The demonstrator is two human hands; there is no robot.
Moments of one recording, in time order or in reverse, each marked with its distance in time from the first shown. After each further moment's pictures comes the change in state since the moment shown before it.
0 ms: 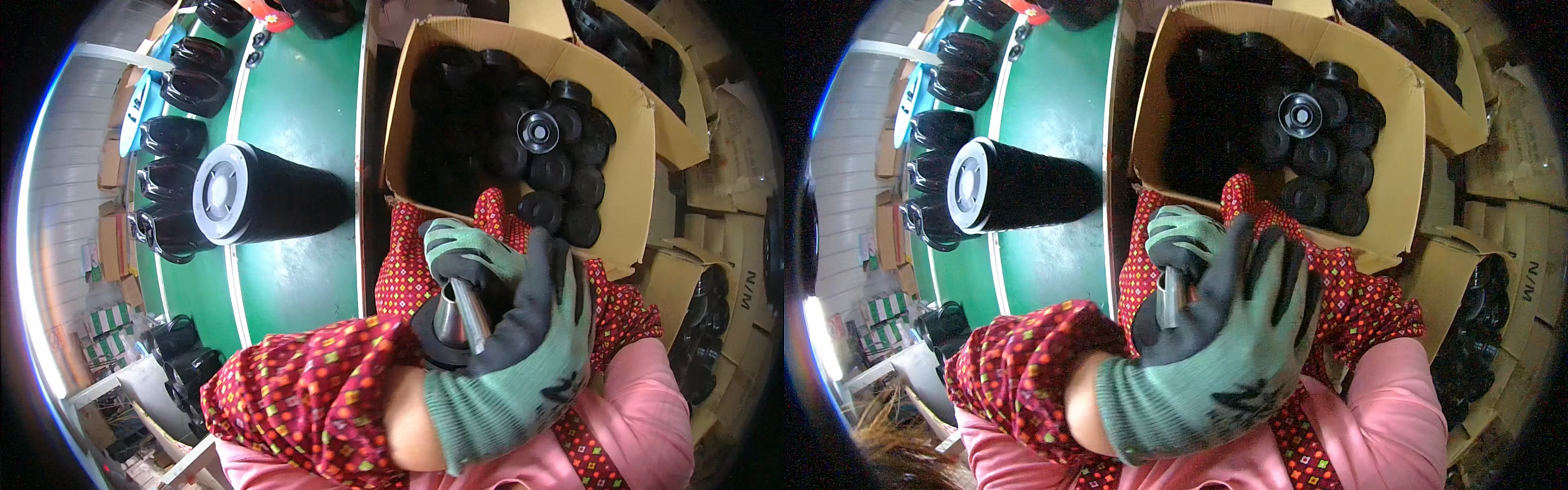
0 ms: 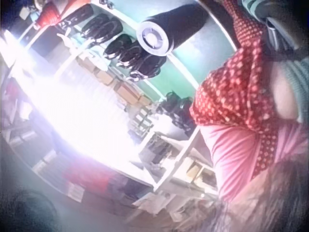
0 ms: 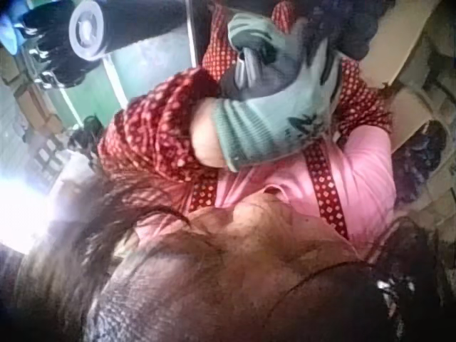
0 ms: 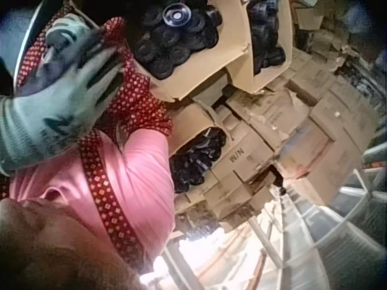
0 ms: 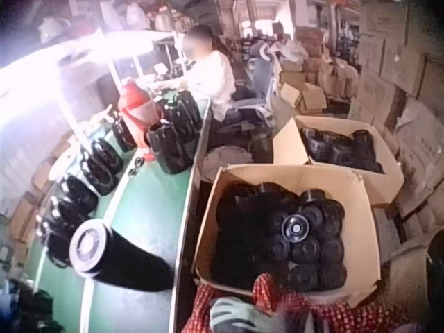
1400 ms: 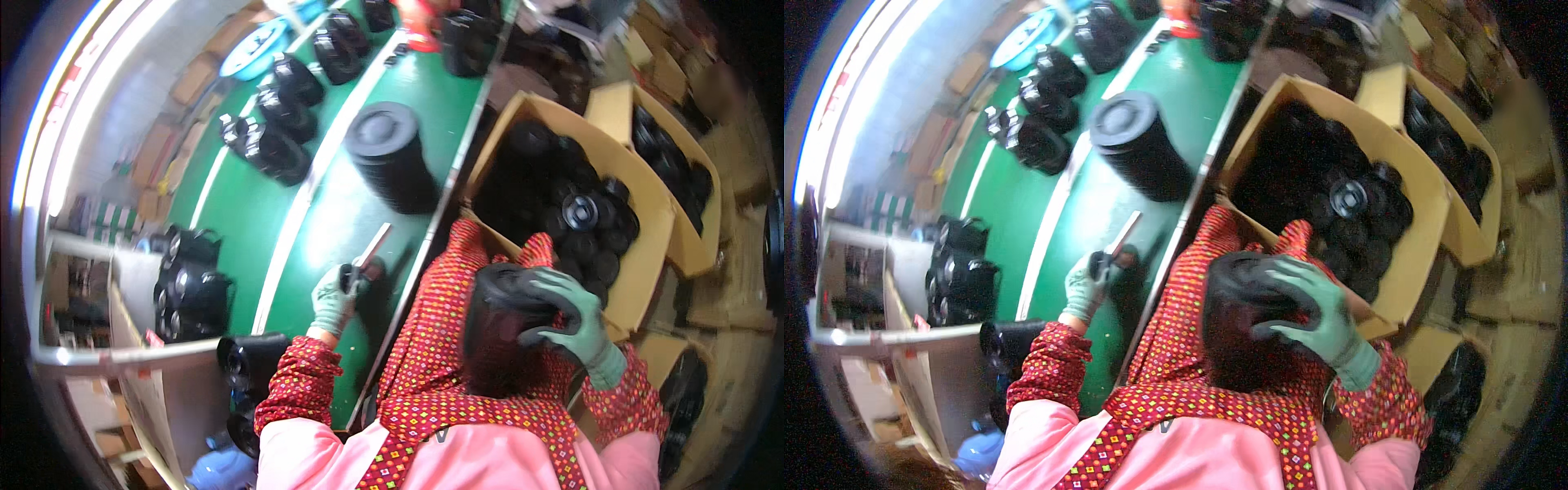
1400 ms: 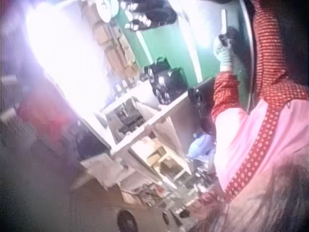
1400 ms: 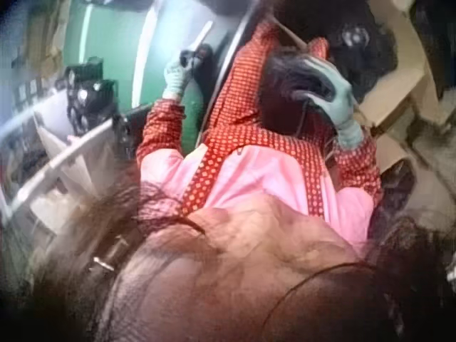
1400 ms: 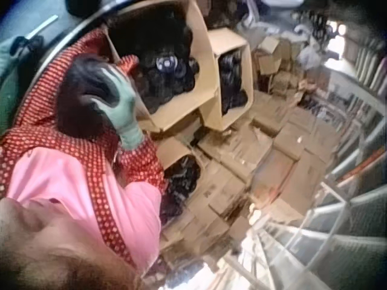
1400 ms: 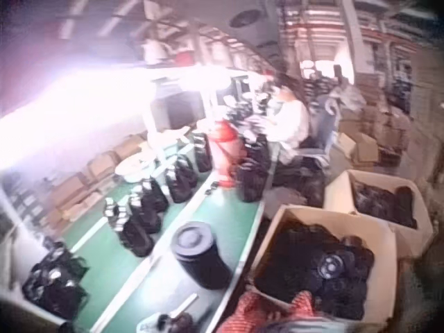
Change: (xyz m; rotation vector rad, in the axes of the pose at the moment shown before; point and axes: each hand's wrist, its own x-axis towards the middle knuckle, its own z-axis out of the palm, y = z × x) left_hand -0.300 -0.162 0.124 -0.218 0.307 -1.160; right_hand -0.056 -0.104 0.023 -0.535 -0.184 -0.087
